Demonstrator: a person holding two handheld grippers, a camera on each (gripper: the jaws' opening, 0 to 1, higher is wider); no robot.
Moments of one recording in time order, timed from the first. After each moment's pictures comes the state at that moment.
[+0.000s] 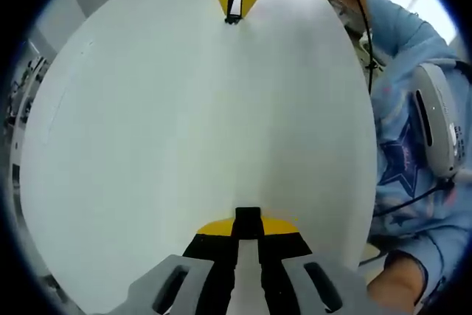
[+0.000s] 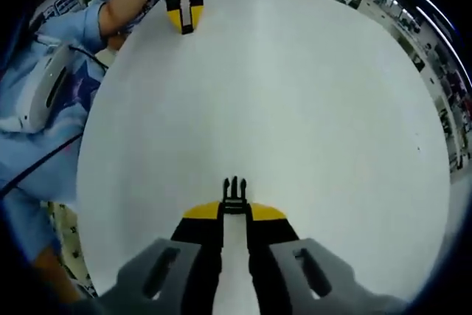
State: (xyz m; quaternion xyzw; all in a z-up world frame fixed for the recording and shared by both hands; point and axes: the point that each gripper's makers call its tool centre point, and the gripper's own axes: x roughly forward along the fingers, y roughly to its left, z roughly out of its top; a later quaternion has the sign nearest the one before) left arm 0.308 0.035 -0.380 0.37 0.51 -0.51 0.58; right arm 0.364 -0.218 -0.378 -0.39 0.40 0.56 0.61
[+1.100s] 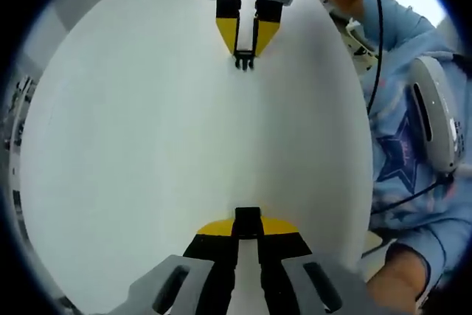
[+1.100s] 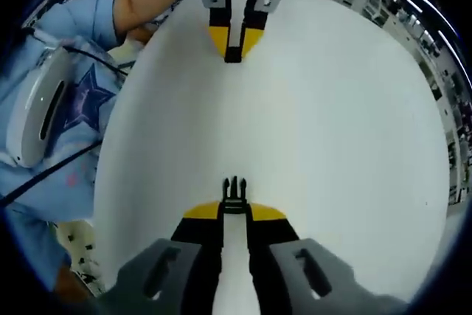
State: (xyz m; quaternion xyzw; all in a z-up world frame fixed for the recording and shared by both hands) left arm 0.308 0.013 -0.381 0.41 0.50 -0.54 0.54; right arm 0.318 -0.135 -0.380 -0.43 0.38 0.59 0.56
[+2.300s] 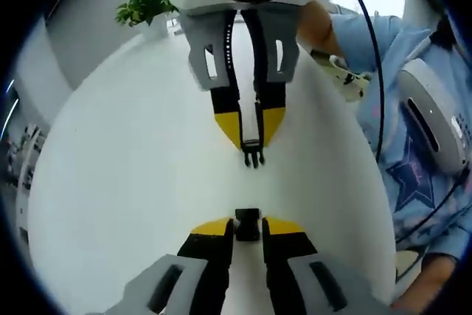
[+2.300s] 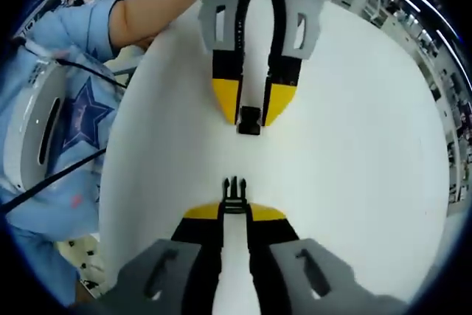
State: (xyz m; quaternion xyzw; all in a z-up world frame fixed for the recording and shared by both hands) left arm 0.313 -0.049 -0.379 0.35 0.33 -0.63 0.61; right arm 0.301 -0.119 -0.384 -0.43 0.38 0.59 0.57
